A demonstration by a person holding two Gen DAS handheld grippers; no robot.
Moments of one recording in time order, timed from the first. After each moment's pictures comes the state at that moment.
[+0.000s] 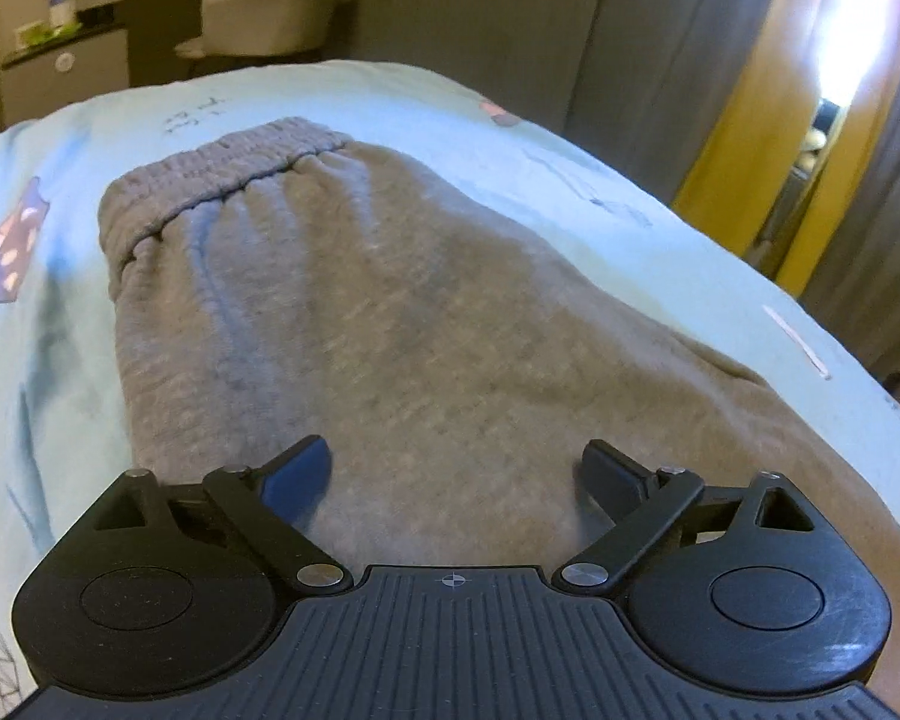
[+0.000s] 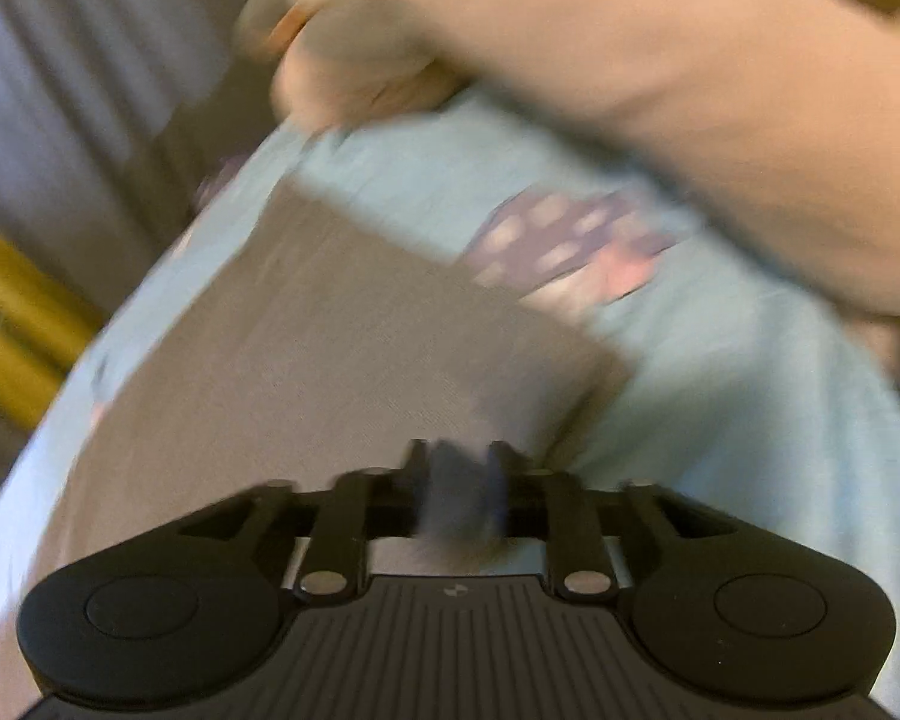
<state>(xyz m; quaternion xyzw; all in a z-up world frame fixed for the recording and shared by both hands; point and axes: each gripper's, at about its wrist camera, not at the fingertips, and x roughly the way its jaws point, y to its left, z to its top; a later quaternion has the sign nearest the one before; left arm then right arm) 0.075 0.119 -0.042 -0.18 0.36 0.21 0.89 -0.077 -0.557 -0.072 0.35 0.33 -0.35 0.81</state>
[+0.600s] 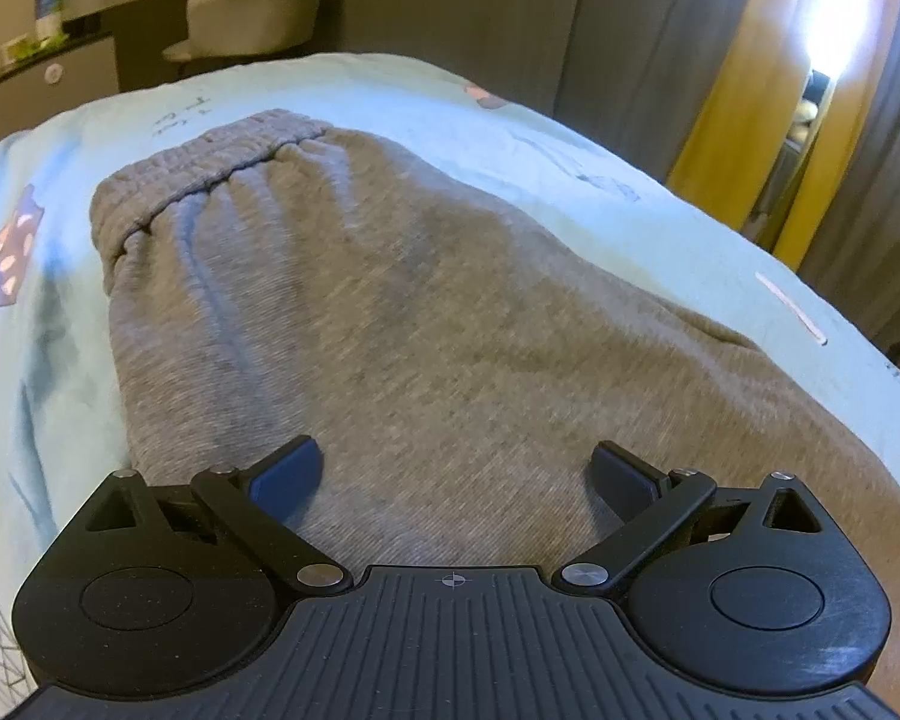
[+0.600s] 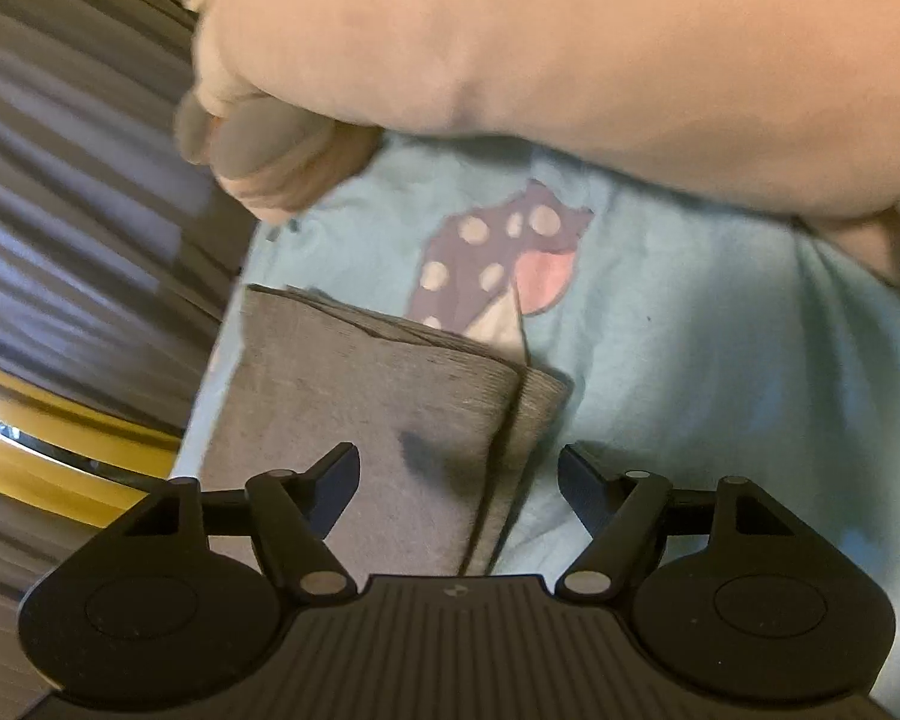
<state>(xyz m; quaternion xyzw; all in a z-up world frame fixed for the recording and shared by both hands) 0.076 0.106 -0.045 -0.16 0.38 0.21 0.89 -0.115 -0.611 -0.106 0.51 0.25 -0.30 0.77</state>
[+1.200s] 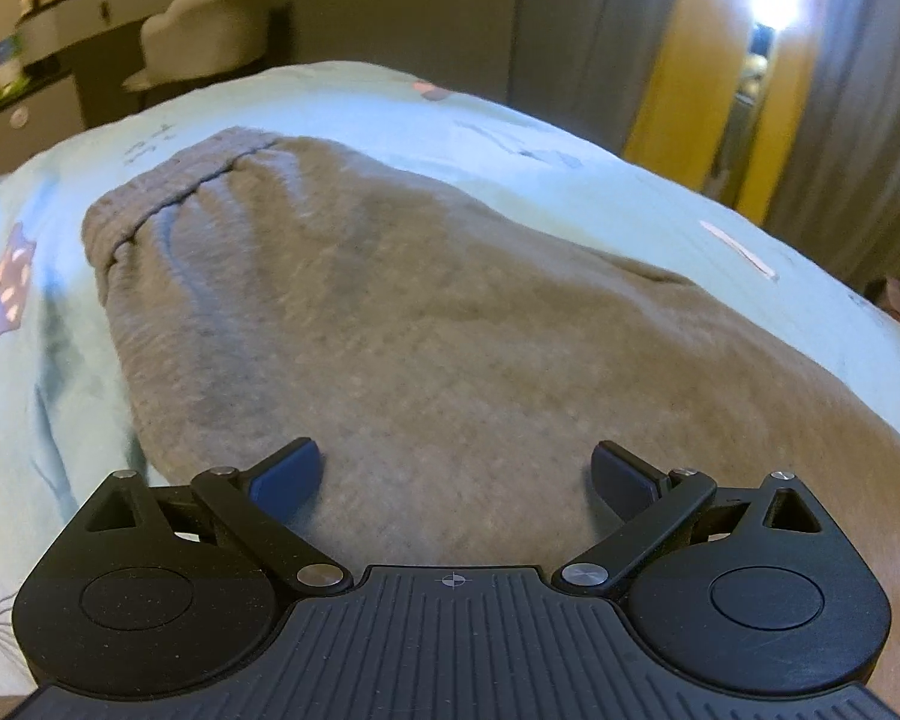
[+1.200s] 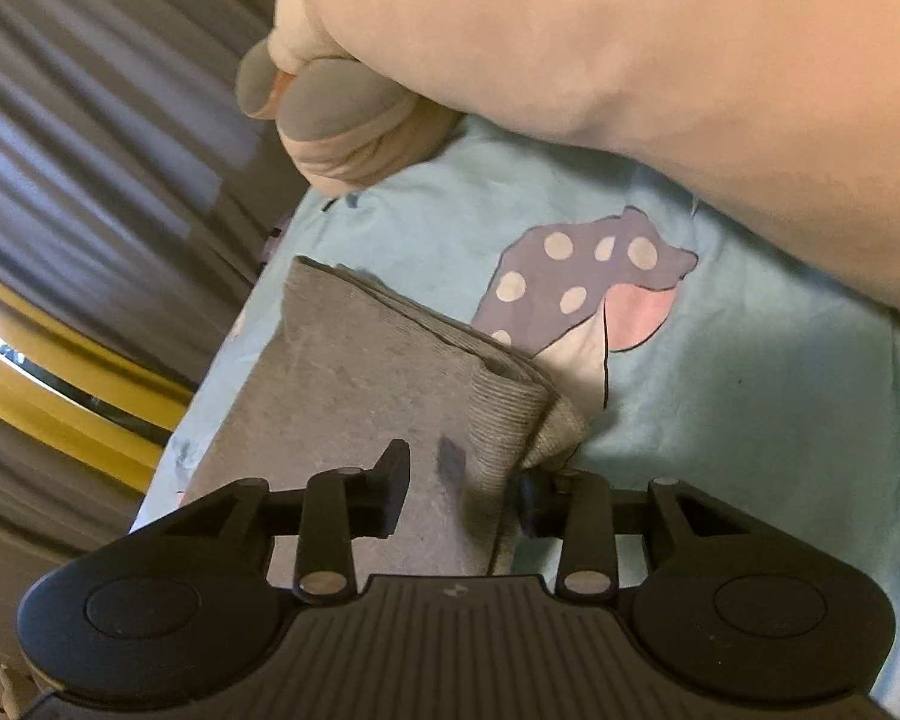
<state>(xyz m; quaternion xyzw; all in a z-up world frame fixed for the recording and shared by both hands) 0.054 0.075 -0.032 -0.12 0.39 0.17 0.90 -0.082 -0.609 -0.095 0.44 0.28 -0.26 0.81</state>
